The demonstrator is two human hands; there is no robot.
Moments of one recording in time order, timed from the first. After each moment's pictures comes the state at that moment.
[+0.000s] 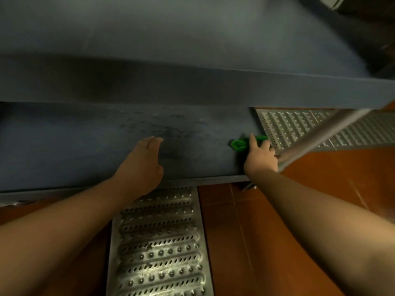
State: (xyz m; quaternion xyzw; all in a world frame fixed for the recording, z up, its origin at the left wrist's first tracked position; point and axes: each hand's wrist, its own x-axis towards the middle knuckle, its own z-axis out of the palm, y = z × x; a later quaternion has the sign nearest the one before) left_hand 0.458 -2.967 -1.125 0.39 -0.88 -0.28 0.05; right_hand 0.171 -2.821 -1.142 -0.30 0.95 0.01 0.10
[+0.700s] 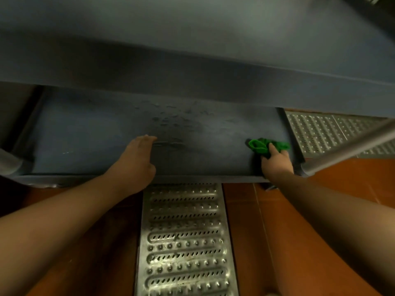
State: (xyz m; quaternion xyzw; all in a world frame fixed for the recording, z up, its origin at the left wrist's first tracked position) left_hand 0.562 -3.016 -1.138 0.41 -0.85 -0.31 0.05; right_hand 0.209 -2.841 -1.159 -0.24 0.95 -0.11 0.16
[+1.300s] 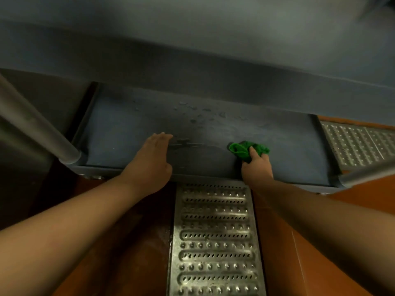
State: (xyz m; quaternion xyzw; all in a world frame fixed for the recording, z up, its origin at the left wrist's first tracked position) left_hand 0.633 -3.032 -1.128 0.42 -0.85 -0.30 0.09; right_hand 0.351 -2.924 -1.173 -0.32 0.92 -0.11 0.19
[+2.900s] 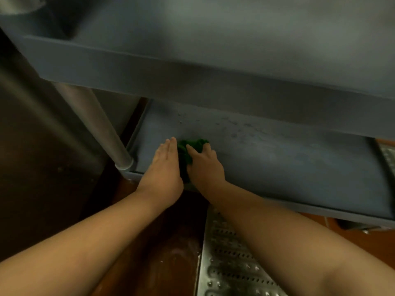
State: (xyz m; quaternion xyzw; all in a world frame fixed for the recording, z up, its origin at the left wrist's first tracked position) left_hand 0.680 -3.033 -1.113 0.55 -0.80 -0.25 0.05; right_hand 0.544 -3.036 -1.160 -0.61 0.76 -0.10 0.20
